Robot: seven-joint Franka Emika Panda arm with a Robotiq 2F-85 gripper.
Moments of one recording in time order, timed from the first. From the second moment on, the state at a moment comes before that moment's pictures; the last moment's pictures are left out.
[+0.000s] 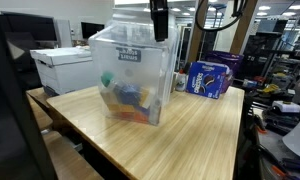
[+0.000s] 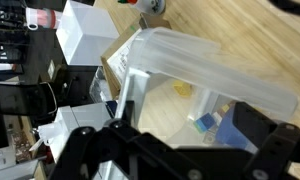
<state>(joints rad) 0.47 0.22 0.37 -1.71 -0.80 1.50 0.37</state>
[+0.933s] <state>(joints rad) 0.47 0.26 0.31 -1.63 -0.92 1.44 0.37</state>
